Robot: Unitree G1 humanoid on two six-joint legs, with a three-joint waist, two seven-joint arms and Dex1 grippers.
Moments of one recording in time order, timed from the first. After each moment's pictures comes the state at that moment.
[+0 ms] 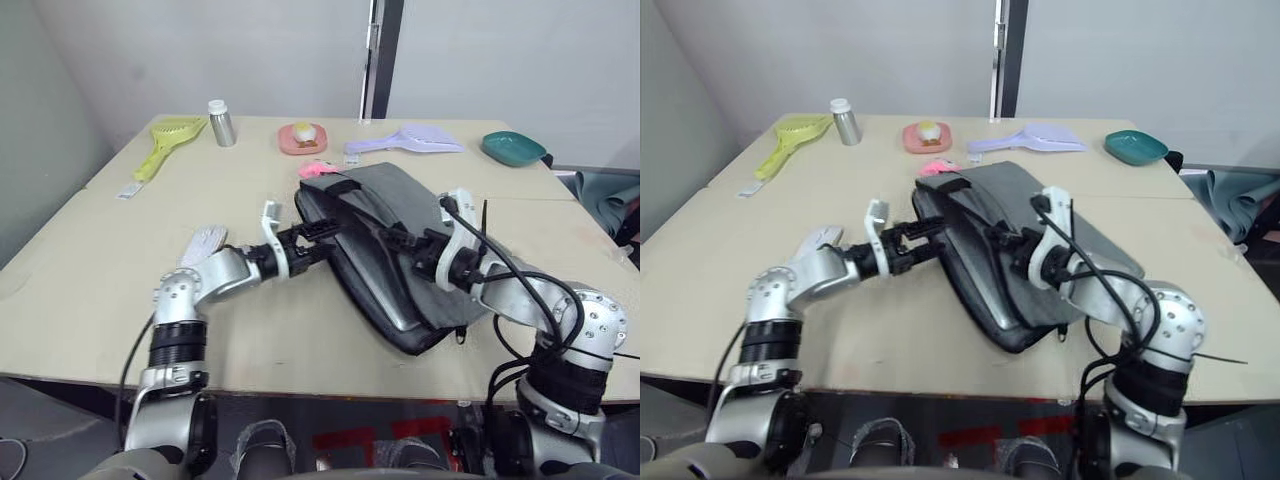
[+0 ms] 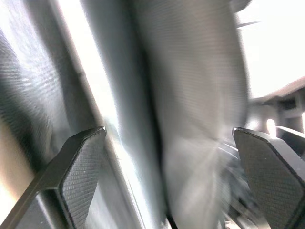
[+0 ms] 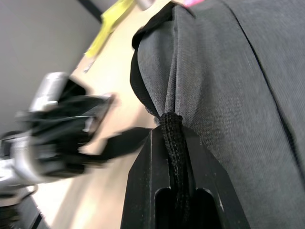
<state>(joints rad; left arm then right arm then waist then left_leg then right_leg) -0.54 0.30 0.29 0.15 -1.83 1.25 0.26 -0.48 -0.23 -0.43 -0.43 1.38 1.42 -0.33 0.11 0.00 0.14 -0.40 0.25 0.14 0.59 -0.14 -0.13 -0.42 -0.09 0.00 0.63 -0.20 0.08</state>
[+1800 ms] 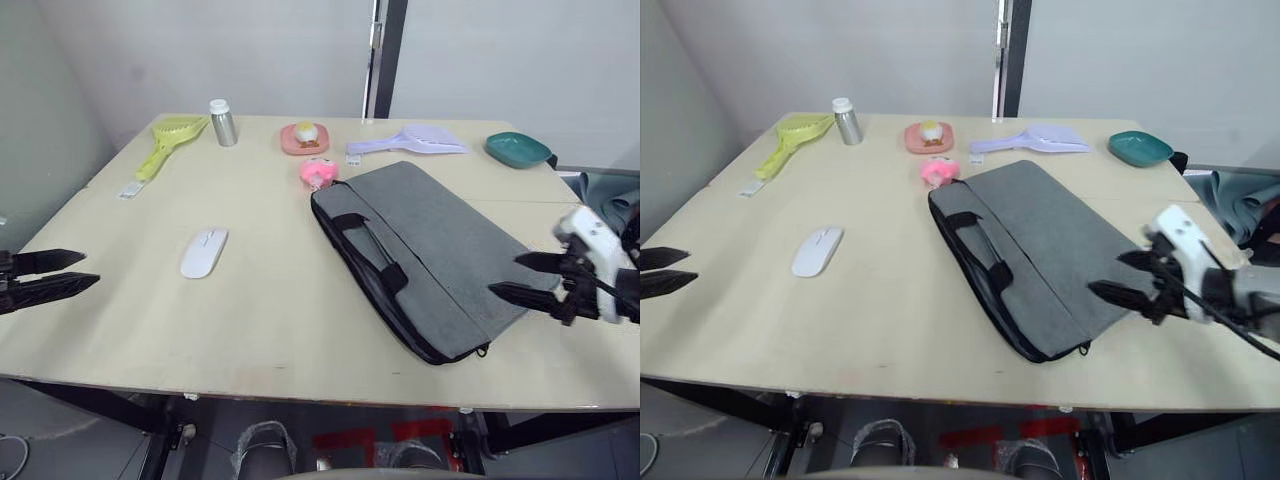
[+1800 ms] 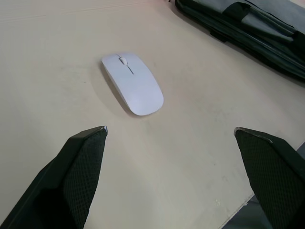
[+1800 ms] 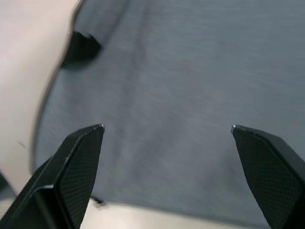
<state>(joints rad) -0.06 1.29 0.55 0.53 -0.59 0.49 -1.53 0.20 -1.18 -0.56 -0.38 0.82 0.80 0.81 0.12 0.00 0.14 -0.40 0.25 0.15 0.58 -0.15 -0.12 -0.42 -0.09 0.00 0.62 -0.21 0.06</state>
